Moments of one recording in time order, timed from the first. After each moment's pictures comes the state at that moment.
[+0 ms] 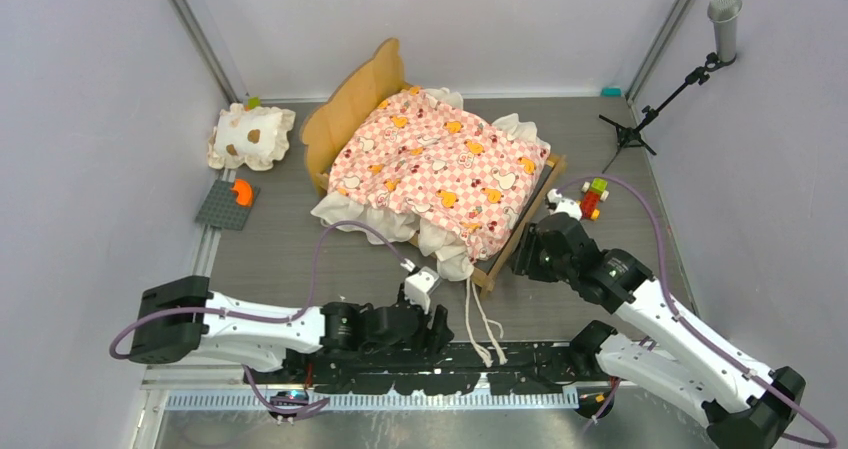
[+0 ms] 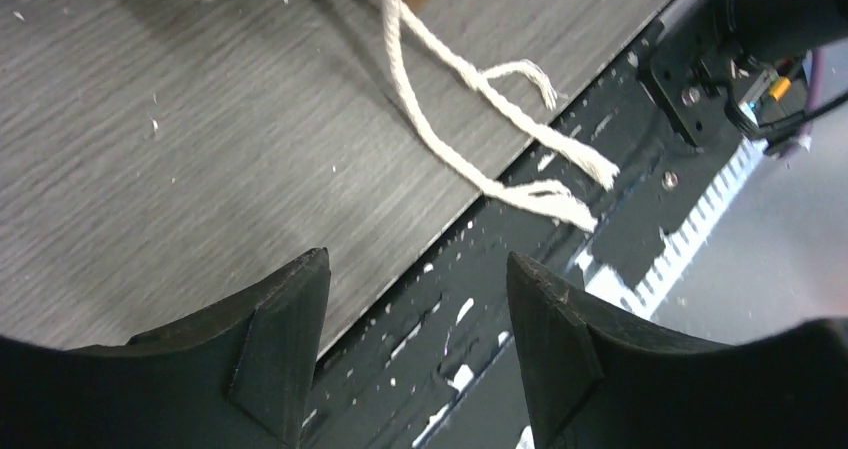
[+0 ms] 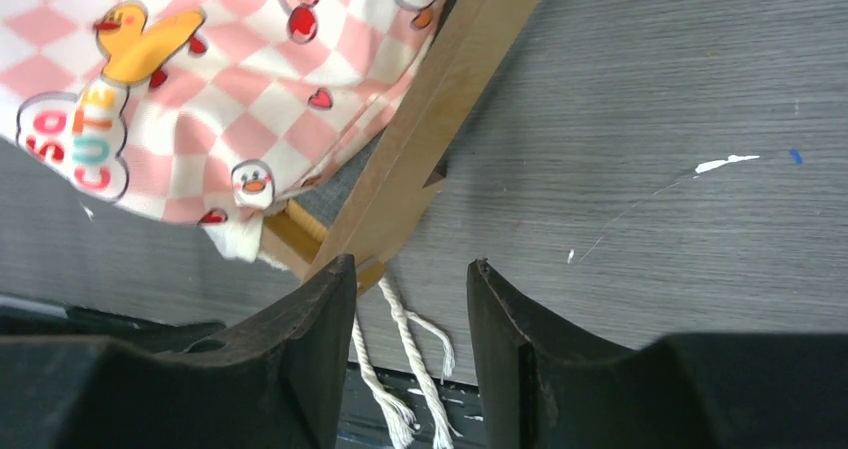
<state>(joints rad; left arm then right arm) -1.47 1.11 0.42 0.09 -0.36 -0.73 0.66 0.77 0.72 -0.78 0.16 0.76</state>
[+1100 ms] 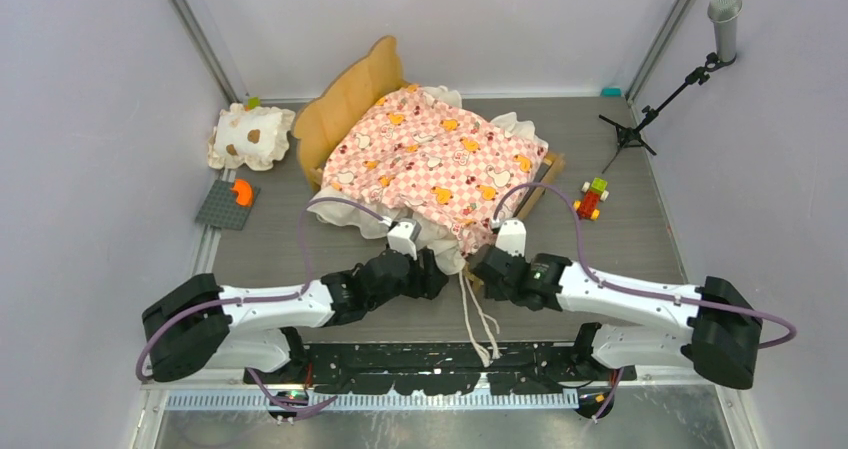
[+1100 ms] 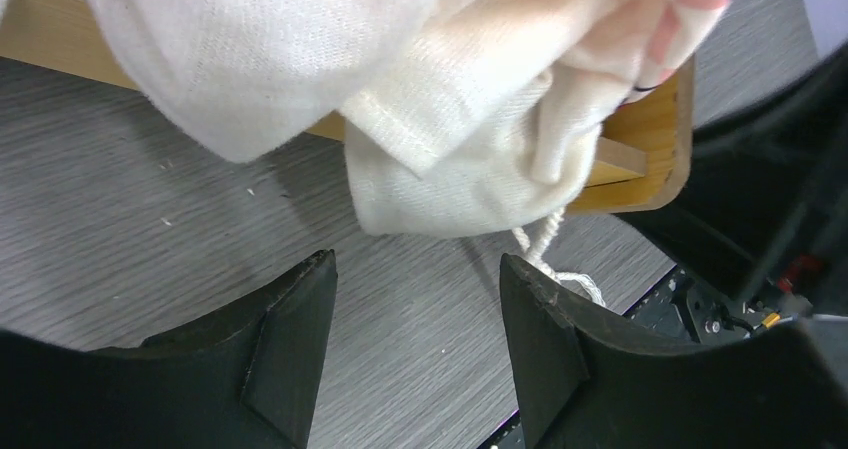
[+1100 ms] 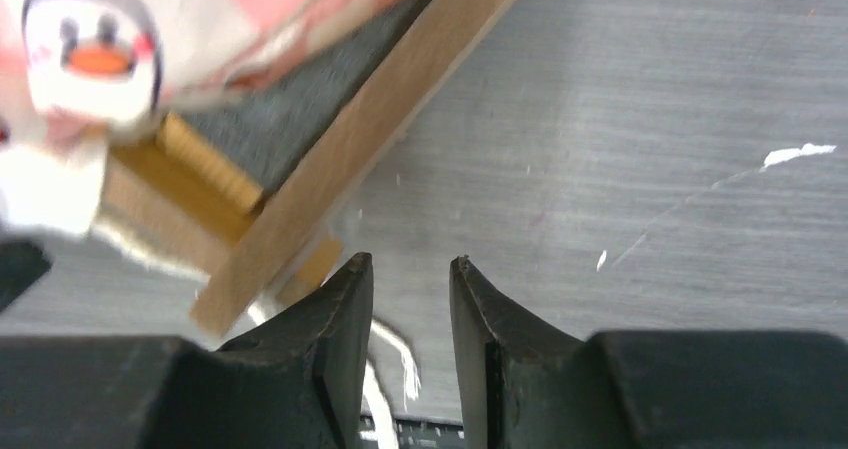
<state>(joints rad) -1.11 1.25 0.47 0.26 -0.27 -0.73 1.08 1.10 0.65 -0.68 0.47 0.91</state>
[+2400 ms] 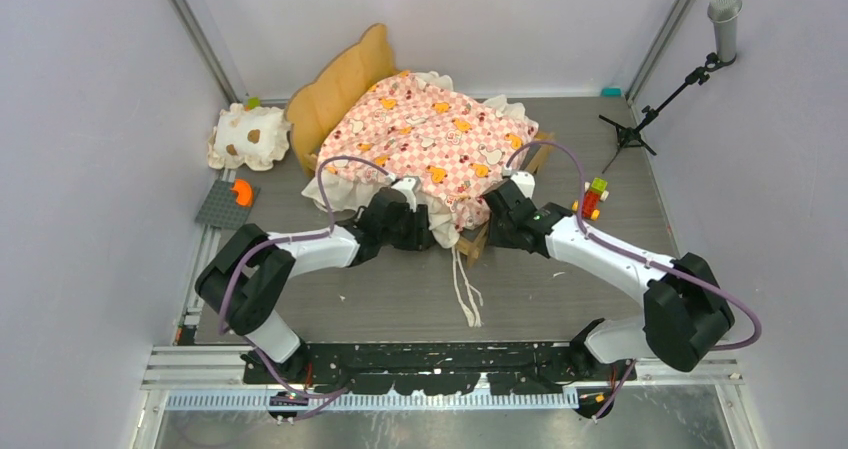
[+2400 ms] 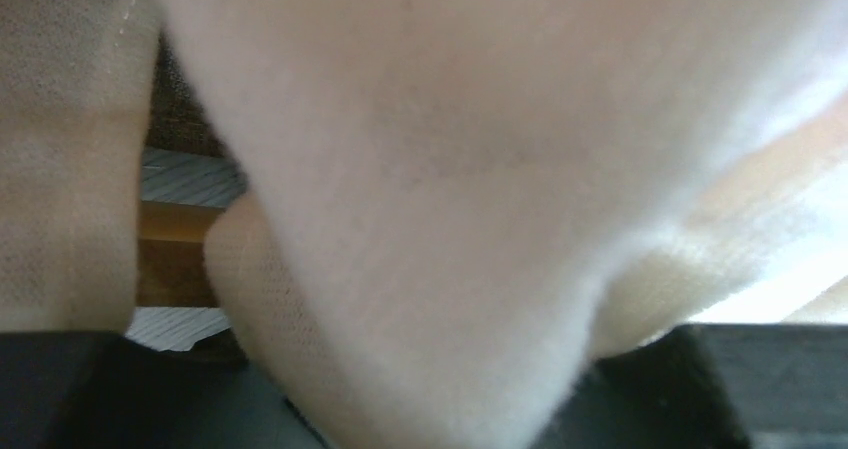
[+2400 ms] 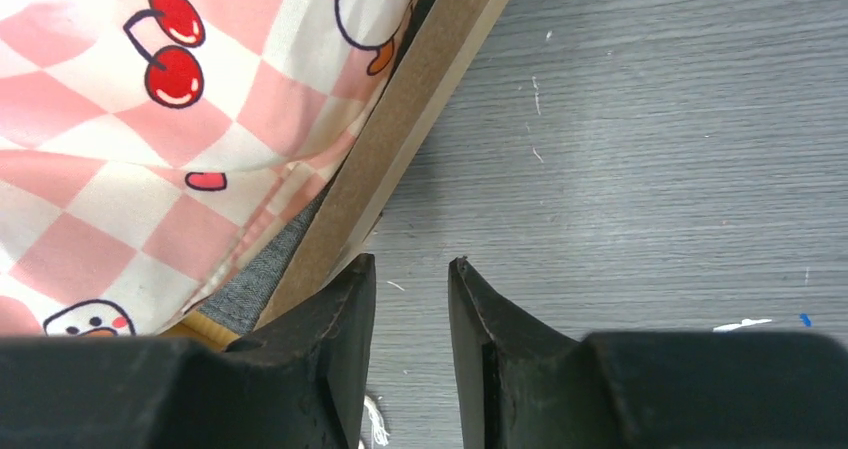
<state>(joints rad) -0.69 1.60 0.75 0.17 0.09 -0.51 0.66 1.35 0.86 -0.50 0.30 0.68</state>
